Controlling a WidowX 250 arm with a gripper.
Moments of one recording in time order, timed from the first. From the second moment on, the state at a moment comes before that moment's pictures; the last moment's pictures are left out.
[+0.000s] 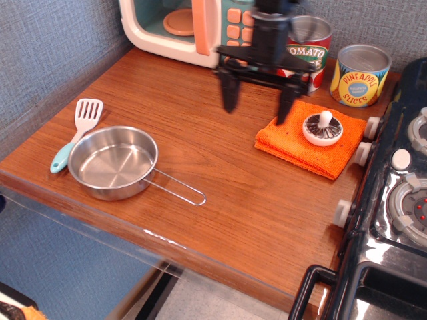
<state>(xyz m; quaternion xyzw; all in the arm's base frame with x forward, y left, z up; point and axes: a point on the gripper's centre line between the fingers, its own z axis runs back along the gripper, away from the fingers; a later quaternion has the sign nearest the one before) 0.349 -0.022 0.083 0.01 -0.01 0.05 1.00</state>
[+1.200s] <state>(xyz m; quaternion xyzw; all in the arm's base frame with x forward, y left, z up) 0.257 0.209 0.051 -0.01 -0.03 0.13 0.99</state>
